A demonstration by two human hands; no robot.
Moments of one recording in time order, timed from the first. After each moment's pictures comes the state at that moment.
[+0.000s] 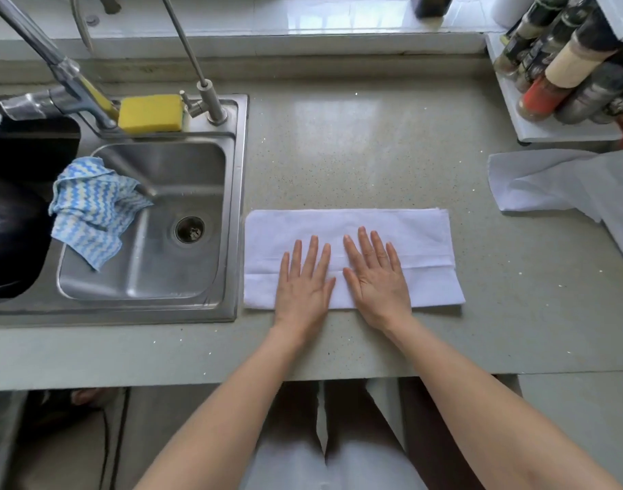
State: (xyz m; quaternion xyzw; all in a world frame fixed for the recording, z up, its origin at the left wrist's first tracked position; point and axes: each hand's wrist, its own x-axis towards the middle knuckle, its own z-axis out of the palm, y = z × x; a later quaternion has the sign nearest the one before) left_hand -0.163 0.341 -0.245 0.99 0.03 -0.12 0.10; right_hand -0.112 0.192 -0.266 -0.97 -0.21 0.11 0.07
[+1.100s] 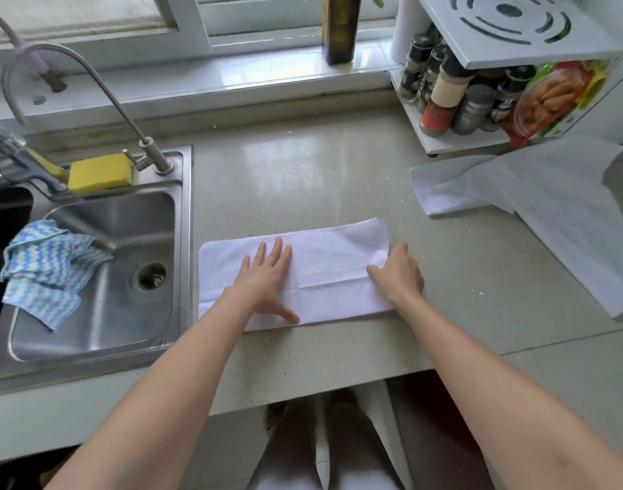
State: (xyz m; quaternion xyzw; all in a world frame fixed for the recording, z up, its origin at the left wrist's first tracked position) left_hand -0.092 0.344 -0.207 0.94 -0.07 -0.32 0.04; right_hand -0.067 0.109 -0.211 -0.94 0.20 0.14 0.25
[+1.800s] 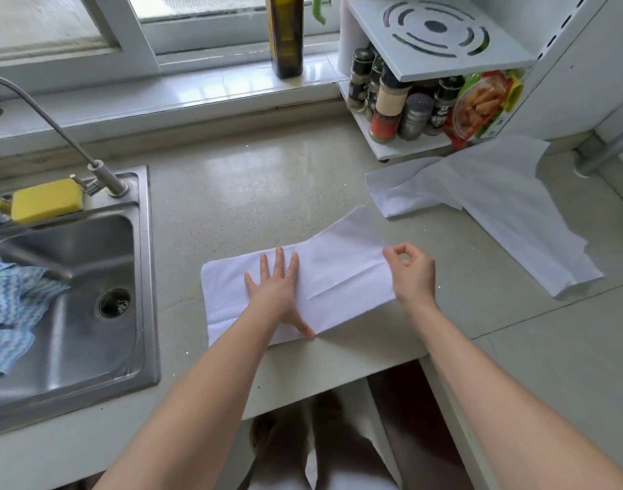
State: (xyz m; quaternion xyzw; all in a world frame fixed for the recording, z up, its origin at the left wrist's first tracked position) left_hand -0.085 0.265 -0.208 0.93 -0.04 -0.36 0.06; right_hand -0.089 0.046 -0.181 -0.81 0.23 -0.04 0.54
